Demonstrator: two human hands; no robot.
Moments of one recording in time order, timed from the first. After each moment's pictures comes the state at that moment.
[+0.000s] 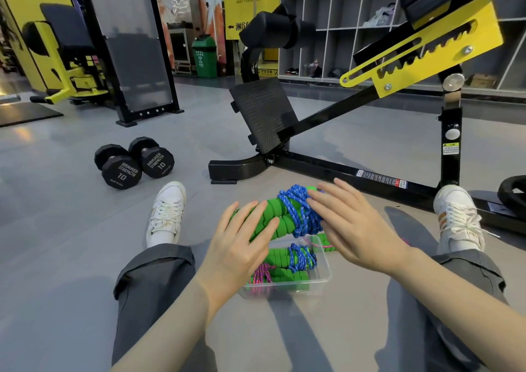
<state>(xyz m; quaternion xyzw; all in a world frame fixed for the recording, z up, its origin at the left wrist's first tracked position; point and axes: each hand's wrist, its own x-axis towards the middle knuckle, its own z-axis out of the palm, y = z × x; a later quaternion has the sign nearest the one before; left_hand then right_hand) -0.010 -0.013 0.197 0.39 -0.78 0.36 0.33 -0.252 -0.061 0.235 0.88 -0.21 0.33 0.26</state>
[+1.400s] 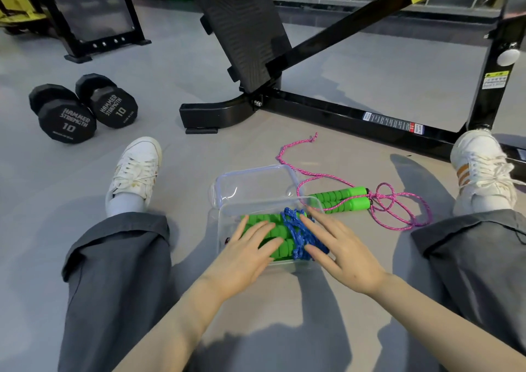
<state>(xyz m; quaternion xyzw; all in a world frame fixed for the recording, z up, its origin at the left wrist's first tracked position) -0.018 -0.098 0.033 0.42 -0.89 0.11 0.15 -0.262 -0.118 0.047 0.88 -0.40 0.23 -0.07</state>
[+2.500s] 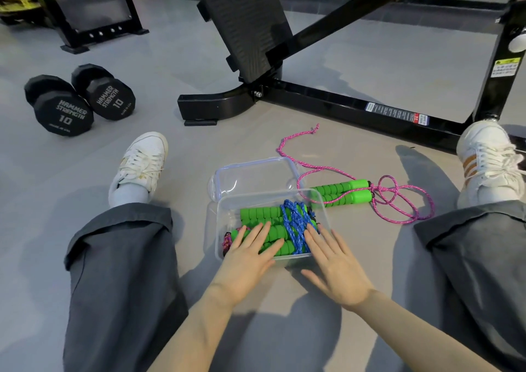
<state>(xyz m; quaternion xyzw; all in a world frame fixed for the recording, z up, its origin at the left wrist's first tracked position) -0.032 -0.093 0.013 0.52 -0.85 -0.01 -0.08 -0.258 -0.101 -0.008 0.88 -0.46 0.12 0.06</state>
